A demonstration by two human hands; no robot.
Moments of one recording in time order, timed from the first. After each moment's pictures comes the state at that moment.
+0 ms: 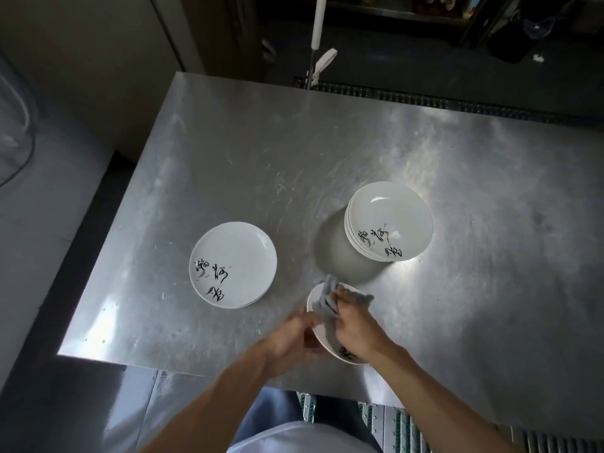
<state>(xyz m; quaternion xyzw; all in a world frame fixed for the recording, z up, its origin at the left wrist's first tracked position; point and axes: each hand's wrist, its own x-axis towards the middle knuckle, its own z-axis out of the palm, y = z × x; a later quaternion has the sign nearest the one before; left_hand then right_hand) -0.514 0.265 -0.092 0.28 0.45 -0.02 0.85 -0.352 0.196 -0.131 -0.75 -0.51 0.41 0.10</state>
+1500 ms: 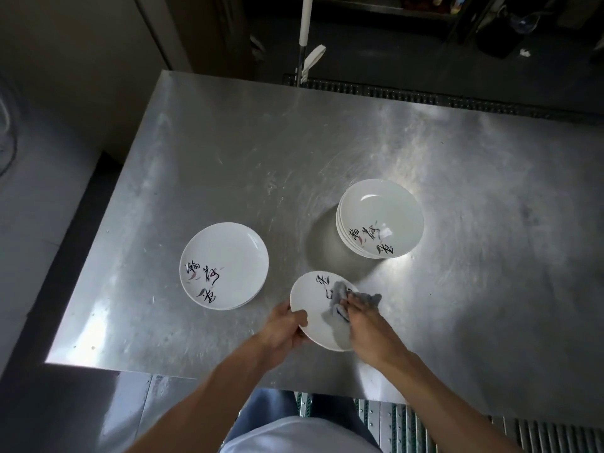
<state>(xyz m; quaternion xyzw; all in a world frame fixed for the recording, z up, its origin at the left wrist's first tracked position) -0.503 0.273 -0.092 0.26 0.55 0.04 0.79 -0.332 0.172 -0.128 -0.77 -0.53 0.36 0.02</state>
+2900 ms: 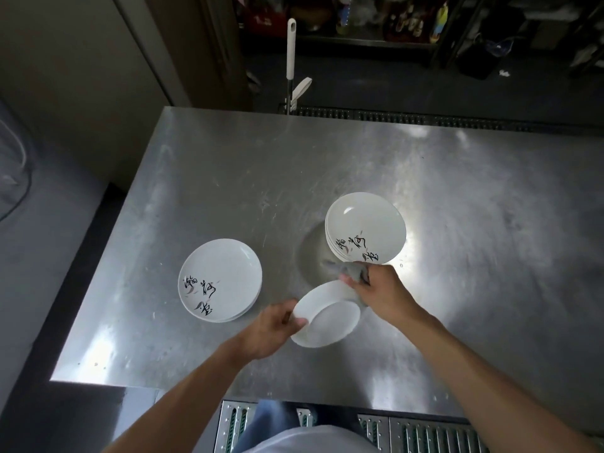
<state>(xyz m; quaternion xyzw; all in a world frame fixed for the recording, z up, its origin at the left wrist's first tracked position) -0.522 0.292 -0.064 0.67 0.37 -0.02 0.64 -0.280 0.214 -0.044 -0.69 -0.45 0.42 0.38</state>
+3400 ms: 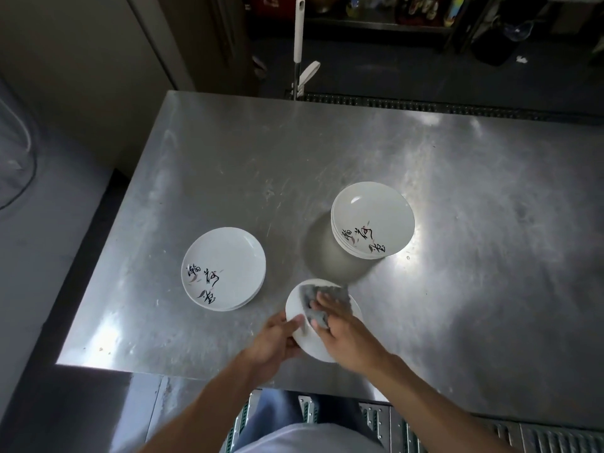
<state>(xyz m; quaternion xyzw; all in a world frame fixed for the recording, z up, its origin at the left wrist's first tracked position) -0.526 0.252 -0.104 0.32 0.52 0.04 0.79 -0.363 0.170 -0.119 -0.71 -0.56 0.38 0.19</state>
